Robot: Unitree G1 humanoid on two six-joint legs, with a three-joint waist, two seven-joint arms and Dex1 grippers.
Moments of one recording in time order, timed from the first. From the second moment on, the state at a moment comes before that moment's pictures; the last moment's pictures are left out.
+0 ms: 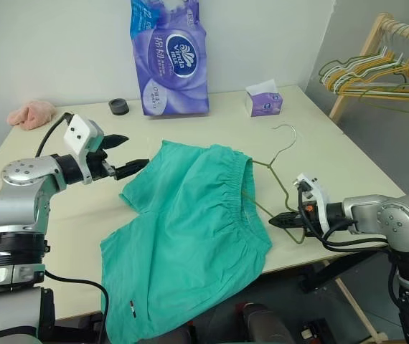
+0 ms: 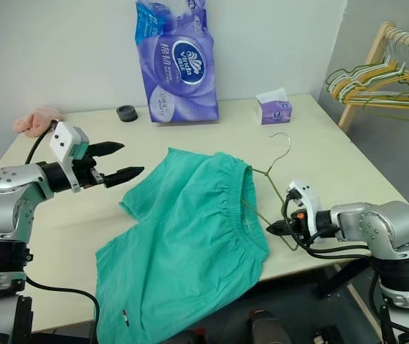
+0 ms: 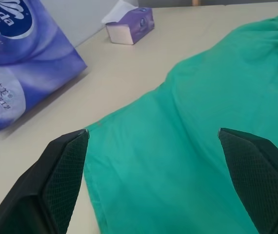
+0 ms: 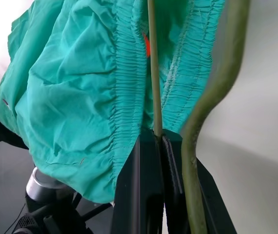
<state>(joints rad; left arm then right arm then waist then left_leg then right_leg) -0.55 0.82 0.15 0.23 -0.36 0.33 -1.05 -0.49 -0.67 -0.01 -0.27 0.72 1.43 0.70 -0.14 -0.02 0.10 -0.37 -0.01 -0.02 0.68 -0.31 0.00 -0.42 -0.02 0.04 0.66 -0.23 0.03</state>
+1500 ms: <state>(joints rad) -0.85 0.76 -0.19 0.36 -0.20 0.14 -1.56 -0.63 -0.84 0.33 -0.45 0.30 0.83 0.96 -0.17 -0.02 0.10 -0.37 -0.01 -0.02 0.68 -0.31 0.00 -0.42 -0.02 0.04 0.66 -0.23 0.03</state>
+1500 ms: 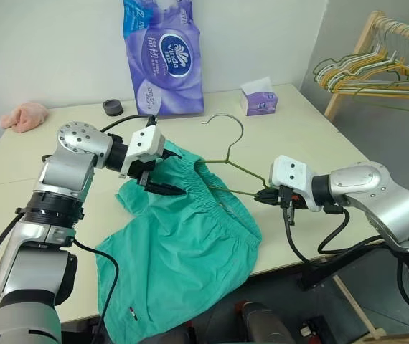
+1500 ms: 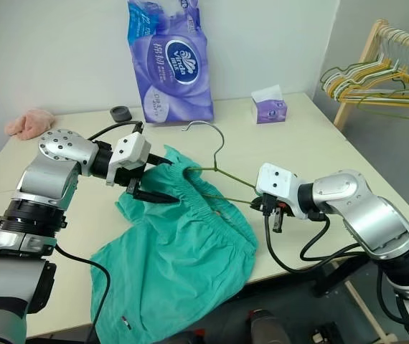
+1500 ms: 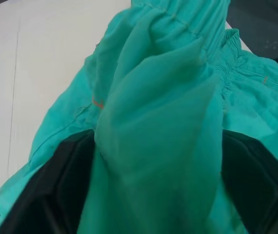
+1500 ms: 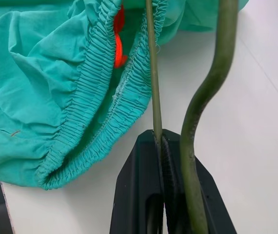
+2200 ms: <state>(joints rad) -0.78 0.74 -0.16 0.28 -0.23 0.28 -1.55 -0.64 -0.86 0.32 -0.37 0.21 0.58 1.08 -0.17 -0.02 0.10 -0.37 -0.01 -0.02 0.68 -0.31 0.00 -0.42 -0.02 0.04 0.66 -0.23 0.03</state>
